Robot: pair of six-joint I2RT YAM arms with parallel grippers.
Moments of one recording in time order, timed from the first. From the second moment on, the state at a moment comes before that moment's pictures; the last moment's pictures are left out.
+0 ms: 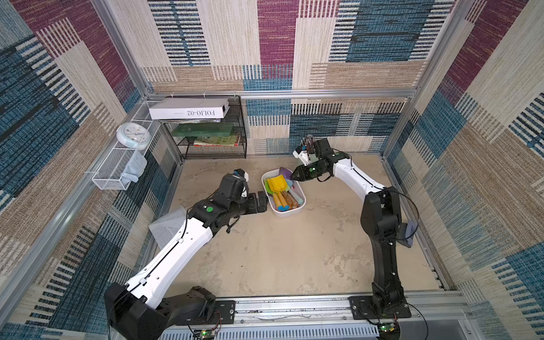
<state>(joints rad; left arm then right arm) -0.42 1.18 1.14 -0.67 0.05 -0.52 0.38 2.15 1.92 -0.72 -0.58 0.01</state>
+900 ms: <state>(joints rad) 0.03 0.83 0.48 -0.14 -0.39 -0.38 0.29 1.12 0.61 -0.09 0.39 0.12</state>
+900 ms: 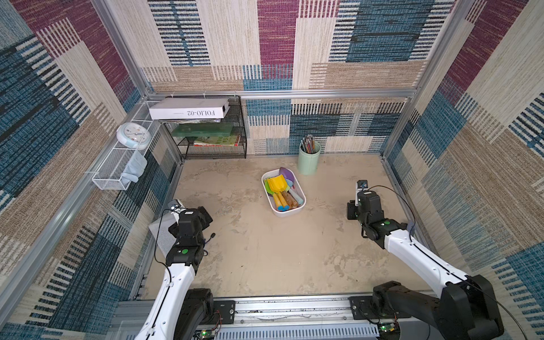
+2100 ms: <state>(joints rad) 0.03 1.52 0.47 0.60 -0.01 -0.01 -0.04 1.52 0.27 1.10 0.01 -0.03</state>
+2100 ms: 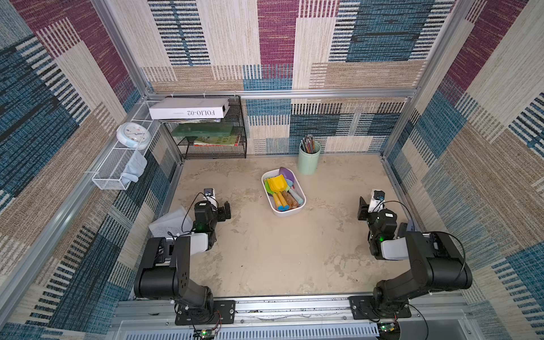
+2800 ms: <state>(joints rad) 0.03 1.52 0.47 0.59 0.00 -0.01 -0.04 1.52 0.26 1.08 -0.02 -0.02</state>
